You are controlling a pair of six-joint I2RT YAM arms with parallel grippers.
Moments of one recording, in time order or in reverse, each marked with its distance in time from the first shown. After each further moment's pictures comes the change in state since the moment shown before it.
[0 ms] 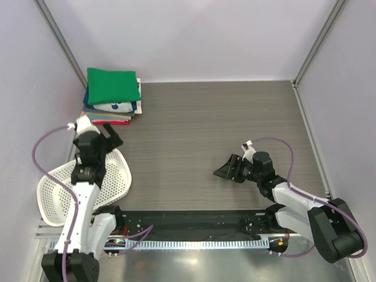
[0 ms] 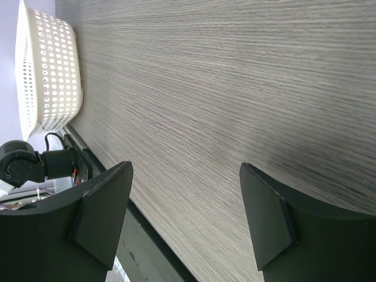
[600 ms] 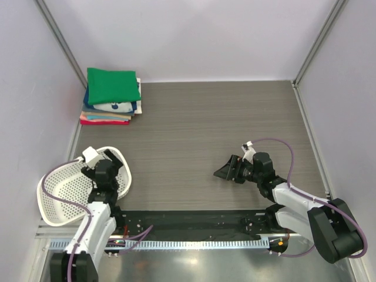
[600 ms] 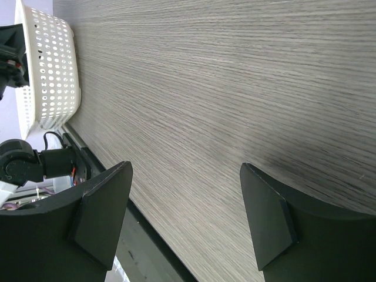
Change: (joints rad) left arm -0.042 -0.270 -0.655 0.376 -0.352 -0.113; right arm -0.002 -0.010 -0.014 0.000 -0.001 0.000
